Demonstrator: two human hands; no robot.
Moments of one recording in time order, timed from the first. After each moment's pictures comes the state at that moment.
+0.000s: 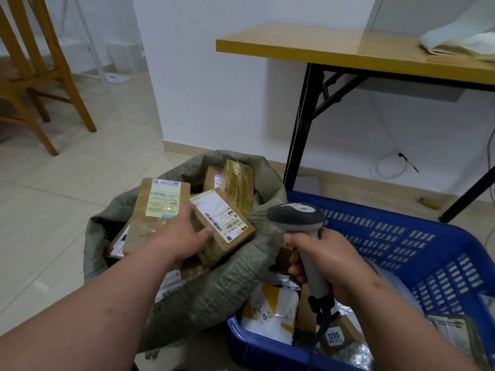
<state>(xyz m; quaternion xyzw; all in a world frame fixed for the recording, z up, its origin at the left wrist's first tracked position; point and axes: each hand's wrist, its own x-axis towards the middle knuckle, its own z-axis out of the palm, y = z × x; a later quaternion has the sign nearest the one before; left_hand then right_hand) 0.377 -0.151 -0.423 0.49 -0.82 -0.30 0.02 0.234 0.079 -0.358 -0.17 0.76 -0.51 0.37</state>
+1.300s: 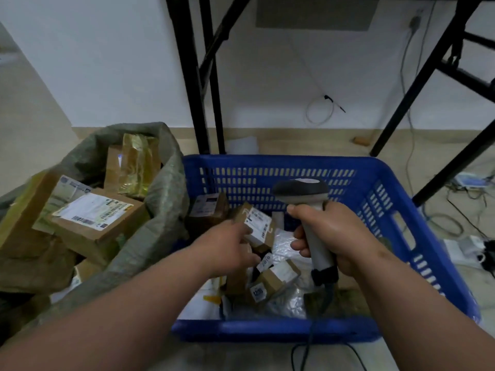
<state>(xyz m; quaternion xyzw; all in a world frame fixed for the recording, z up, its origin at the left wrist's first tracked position) 0.219 0.040 -0.463 0.18 -0.94 -0.25 -0.17 0.129 0.215 -0.402 -0.04 0.78 -0.54 0.31</state>
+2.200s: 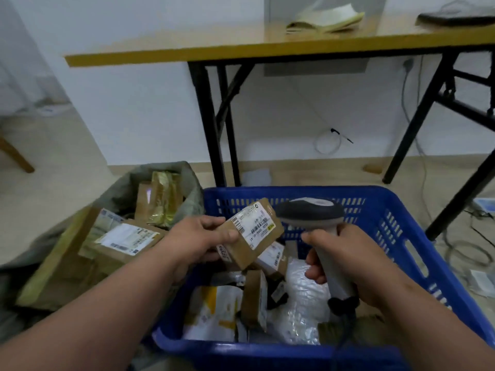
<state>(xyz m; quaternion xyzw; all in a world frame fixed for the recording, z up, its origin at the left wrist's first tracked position) 0.256 0.000 -0.388 0.35 -0.70 -0.62 0.01 0.144 0.240 -0.369 -0.13 0.76 -0.56 0.31</state>
